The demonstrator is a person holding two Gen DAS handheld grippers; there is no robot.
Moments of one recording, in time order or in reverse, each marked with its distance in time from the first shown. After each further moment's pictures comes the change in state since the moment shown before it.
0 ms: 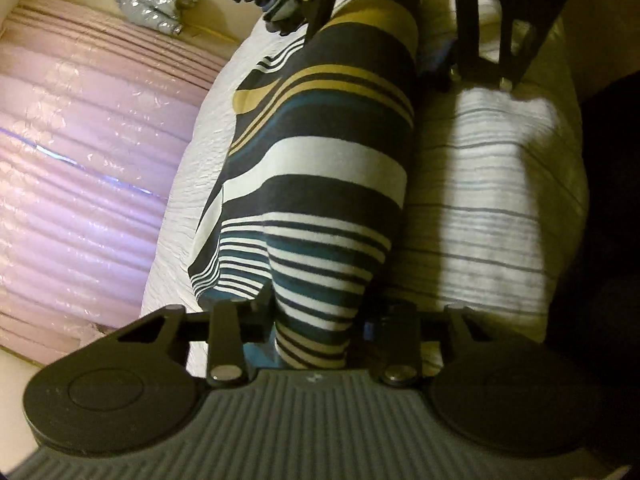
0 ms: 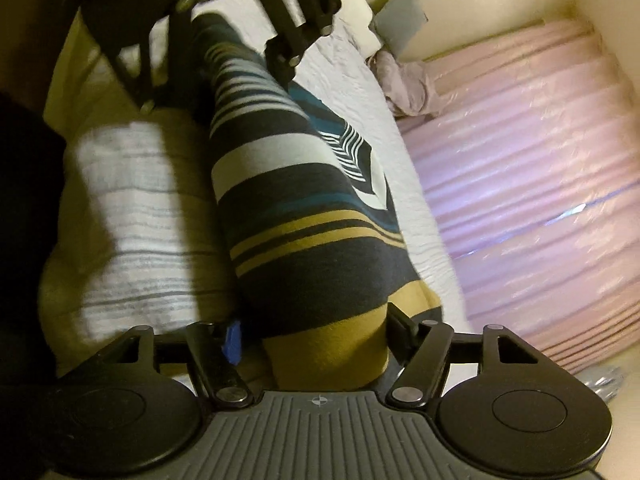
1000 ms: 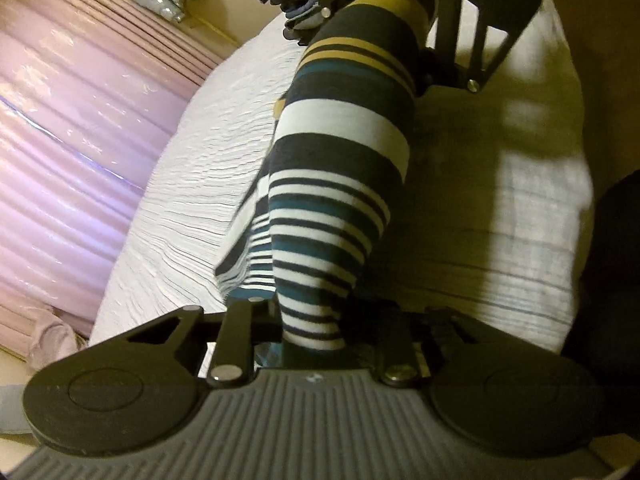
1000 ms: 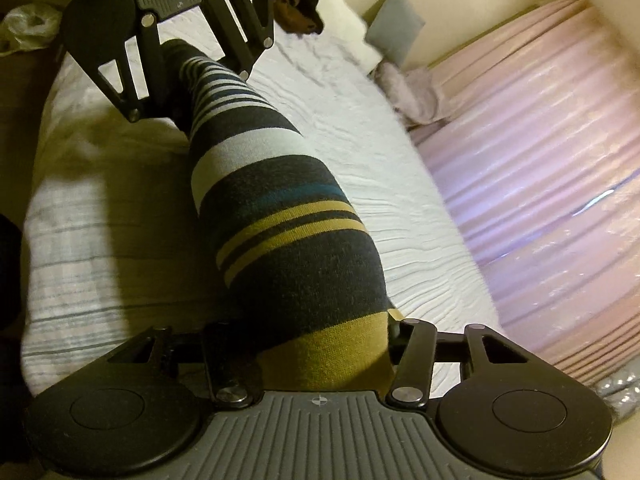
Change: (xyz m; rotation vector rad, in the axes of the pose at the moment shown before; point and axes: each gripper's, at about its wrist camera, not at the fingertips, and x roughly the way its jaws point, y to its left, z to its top) left arm -0.013 0.109 0.013 -0.103 -0.030 -0.164; right arm -0.019 -0.109 0.032 0.125 -0.057 0.174
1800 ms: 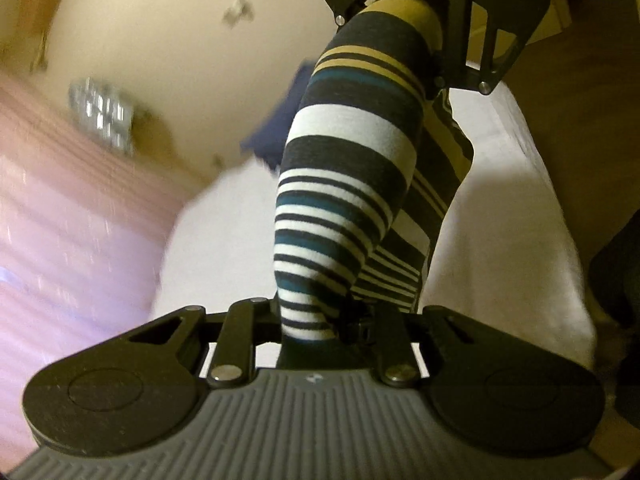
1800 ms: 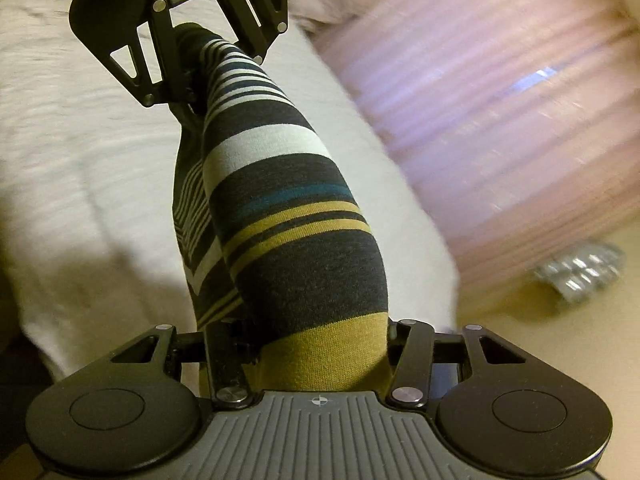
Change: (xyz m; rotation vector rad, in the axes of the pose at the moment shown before) left arm -0.086 0.219 0.226 0.249 -0.350 -0.158; right arm -0.191 -0.283 0.086 0.212 0.369 -0.148
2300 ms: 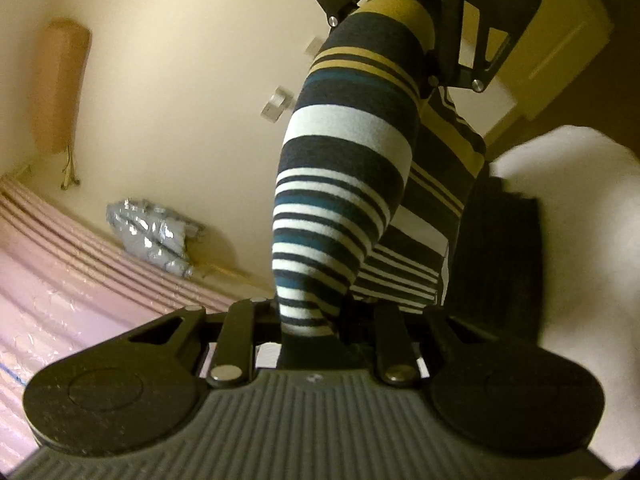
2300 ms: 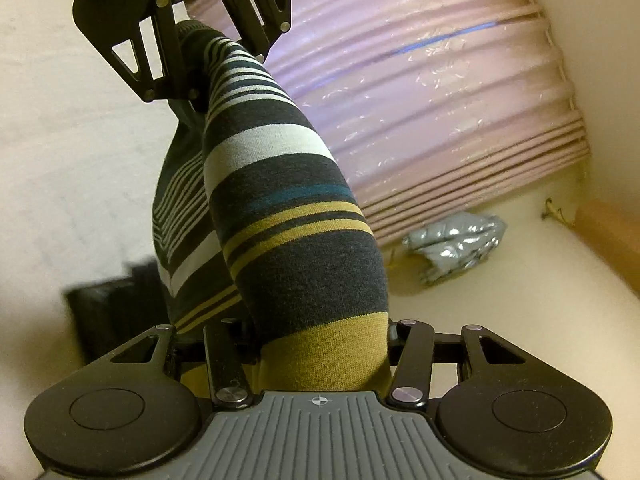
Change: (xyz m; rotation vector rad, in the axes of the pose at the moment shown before) left arm 0.210 0.124 0.232 0.130 -0.176 0.199; right arm 0.031 -0.264 -0.166 -0.030 0.008 -0.338
